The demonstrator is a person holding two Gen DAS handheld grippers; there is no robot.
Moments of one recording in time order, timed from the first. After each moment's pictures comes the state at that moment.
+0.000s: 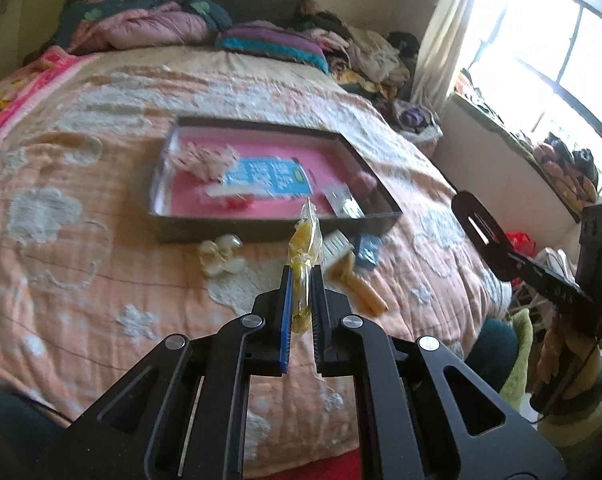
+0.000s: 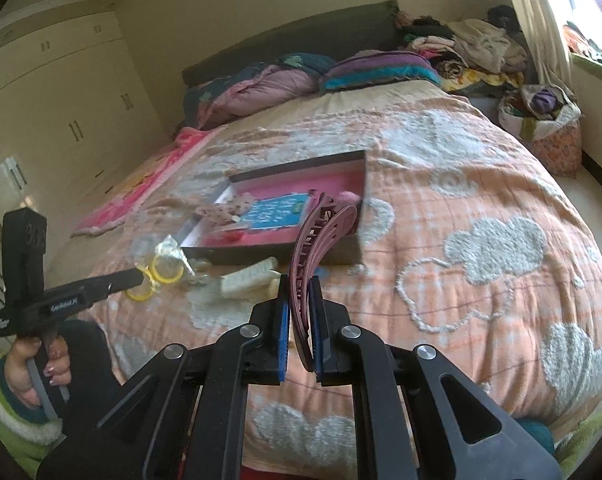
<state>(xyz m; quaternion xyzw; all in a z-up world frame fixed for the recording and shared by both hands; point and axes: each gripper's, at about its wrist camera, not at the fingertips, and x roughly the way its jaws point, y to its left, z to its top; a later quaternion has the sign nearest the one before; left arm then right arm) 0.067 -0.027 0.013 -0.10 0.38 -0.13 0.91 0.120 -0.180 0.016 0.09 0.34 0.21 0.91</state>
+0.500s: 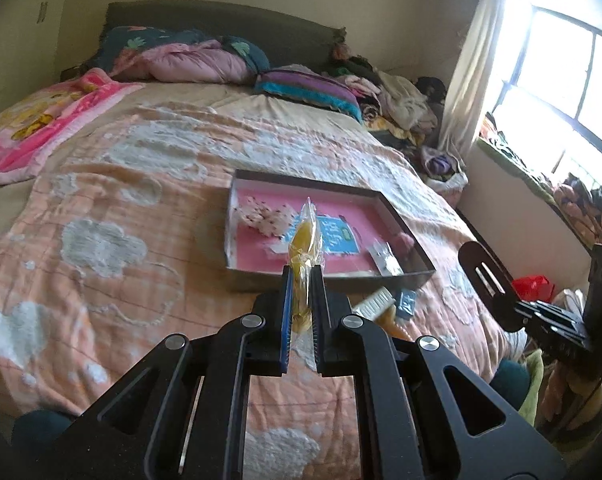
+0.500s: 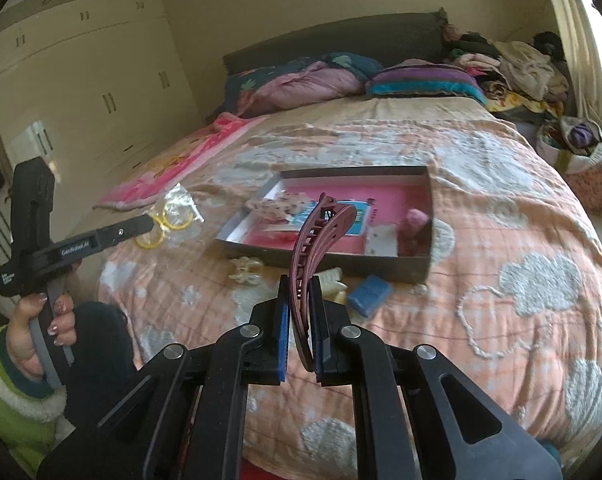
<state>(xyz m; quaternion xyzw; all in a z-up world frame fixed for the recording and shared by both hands) 0.061 0.026 0.043 -0.12 0.31 -0.07 0.94 0.122 -0.120 0.035 0.05 0.33 0.27 0.90</state>
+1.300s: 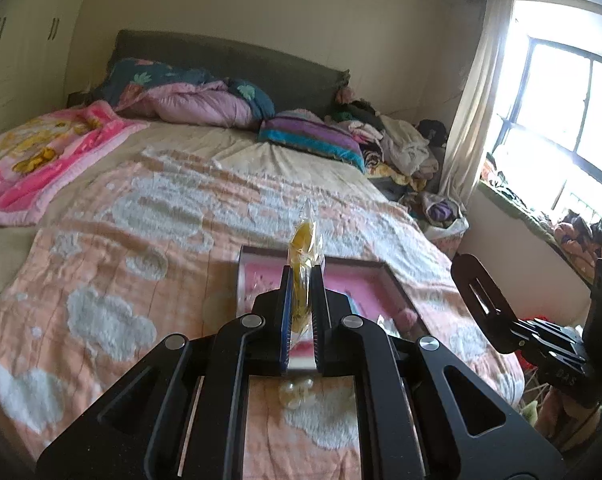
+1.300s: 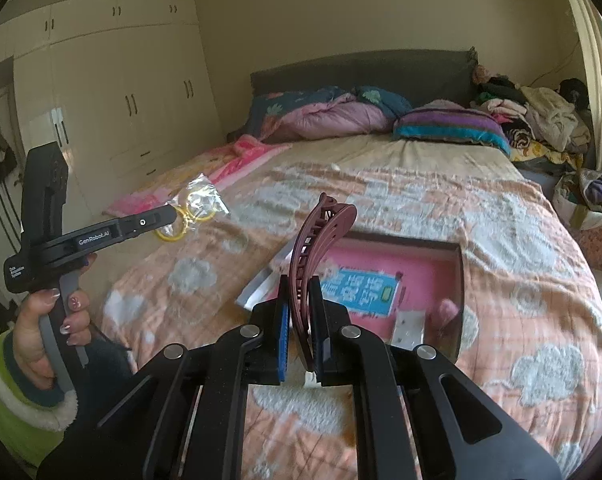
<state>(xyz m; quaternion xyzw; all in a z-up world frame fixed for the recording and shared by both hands) 0.100 0.047 0.097 -0.14 0.24 -0.06 0.96 0.168 -0.087 0.092 0.02 0.27 0.29 0.92</state>
